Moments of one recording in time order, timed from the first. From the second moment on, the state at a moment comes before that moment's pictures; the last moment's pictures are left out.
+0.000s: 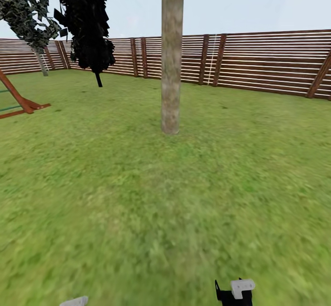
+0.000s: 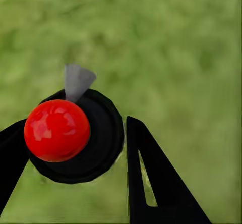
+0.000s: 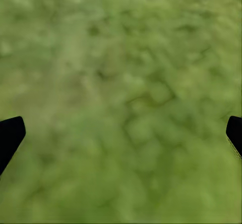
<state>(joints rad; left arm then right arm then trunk) -0.27 0.11 0.11 -0.22 0.10 -0.44 0.05 -0.37 -0.03 0.28 -0.13 -0.14 -0.61 -0.13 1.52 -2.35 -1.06</state>
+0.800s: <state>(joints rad) -0.27 0.11 0.11 -0.22 0.10 -0.44 0.05 -0.37 -0.03 0.28 -0.13 -0.14 -0.61 -0.14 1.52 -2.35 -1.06</state>
